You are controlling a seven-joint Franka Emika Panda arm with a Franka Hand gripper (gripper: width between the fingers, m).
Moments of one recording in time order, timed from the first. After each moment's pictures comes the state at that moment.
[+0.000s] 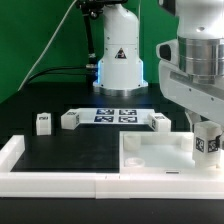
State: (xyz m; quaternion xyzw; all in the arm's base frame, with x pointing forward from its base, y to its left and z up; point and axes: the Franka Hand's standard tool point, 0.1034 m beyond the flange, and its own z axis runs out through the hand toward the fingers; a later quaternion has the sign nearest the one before) arm 0.618 0.121 0.069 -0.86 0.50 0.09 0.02
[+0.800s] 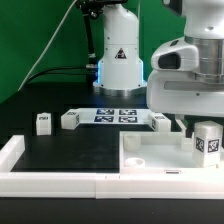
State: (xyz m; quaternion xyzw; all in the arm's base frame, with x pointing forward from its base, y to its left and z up) arm 0.617 0.129 0.070 -1.00 0.06 0.06 0.04
